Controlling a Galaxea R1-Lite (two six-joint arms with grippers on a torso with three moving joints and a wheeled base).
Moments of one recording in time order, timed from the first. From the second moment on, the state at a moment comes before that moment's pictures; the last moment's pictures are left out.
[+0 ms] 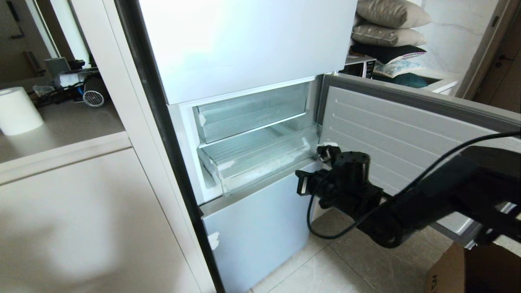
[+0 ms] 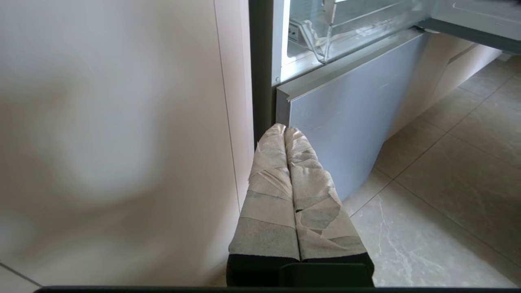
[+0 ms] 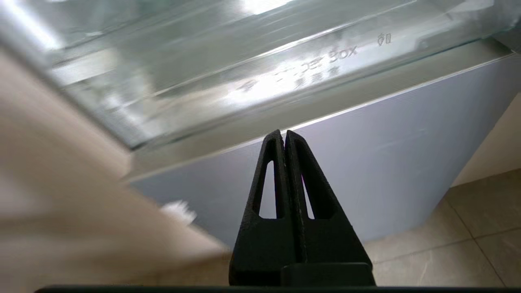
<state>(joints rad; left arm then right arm) 0.00 0.00 0.00 0.01 0.00 0.01 0.51 2.15 -0.99 -1.01 -0.04 0.25</state>
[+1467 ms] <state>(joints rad) 0.00 0.00 0.00 0.01 0.00 0.01 -0.01 0.11 -0.03 0.05 0.03 -0.13</state>
